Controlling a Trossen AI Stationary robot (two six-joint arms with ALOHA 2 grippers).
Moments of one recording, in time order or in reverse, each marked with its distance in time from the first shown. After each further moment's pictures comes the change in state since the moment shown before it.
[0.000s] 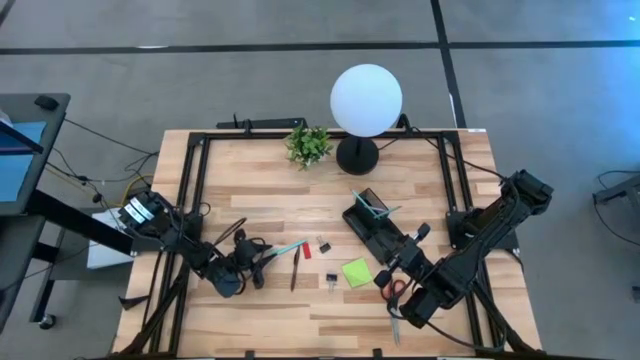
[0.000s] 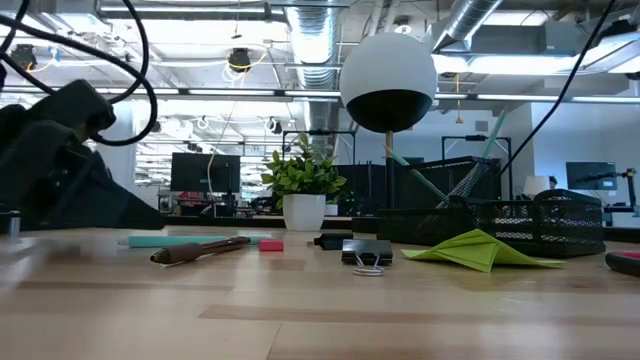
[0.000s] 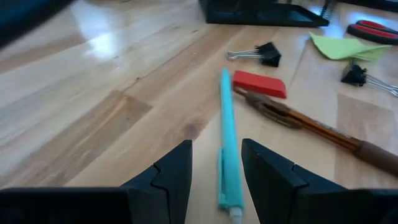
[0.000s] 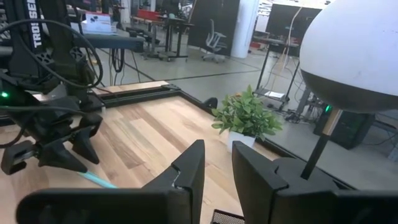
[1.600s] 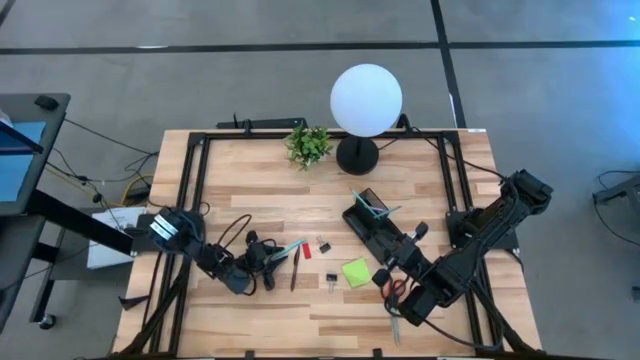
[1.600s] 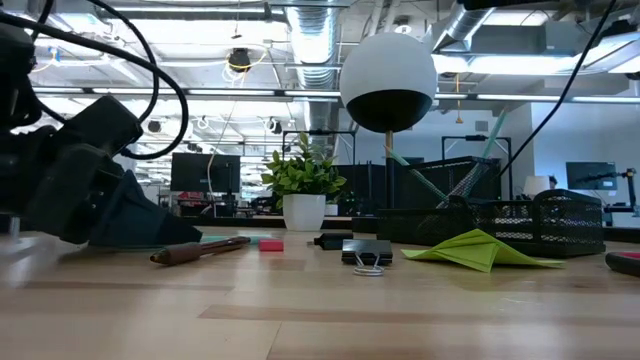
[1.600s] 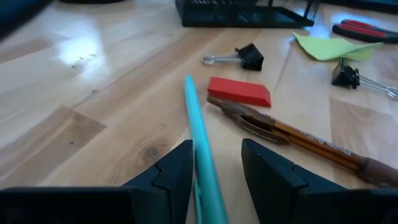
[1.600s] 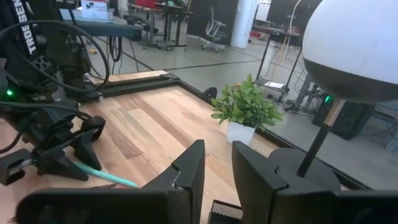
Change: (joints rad) left arm 0.091 0.238 0.060 0.315 0.109 0.197; right arm -0.020 0.000 0.001 0.001 -0.048 -0.008
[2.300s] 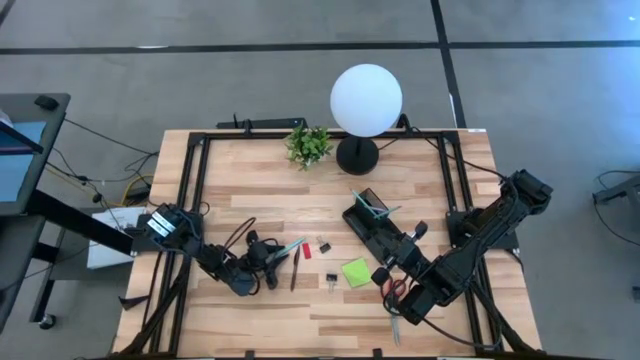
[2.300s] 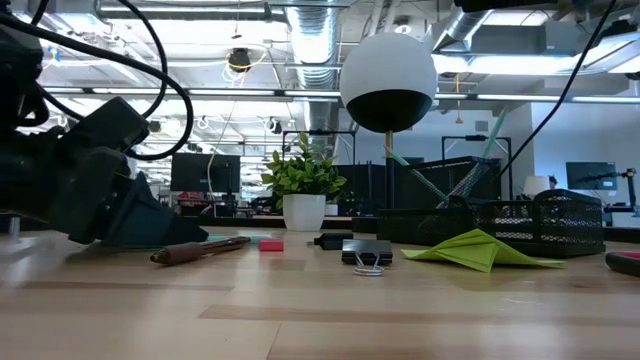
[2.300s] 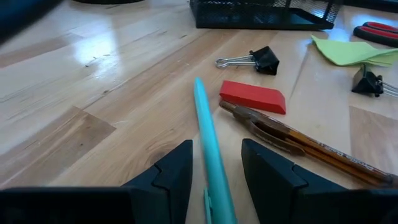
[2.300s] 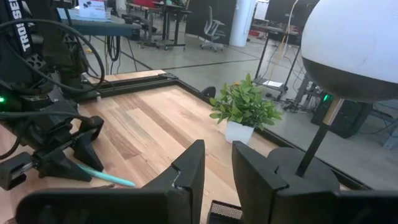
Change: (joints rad) left arm 0.008 -0.013 0.035 -0.177 -0.041 -0.096; right arm -0.006 0.000 0.000 0.001 -0.003 0.000
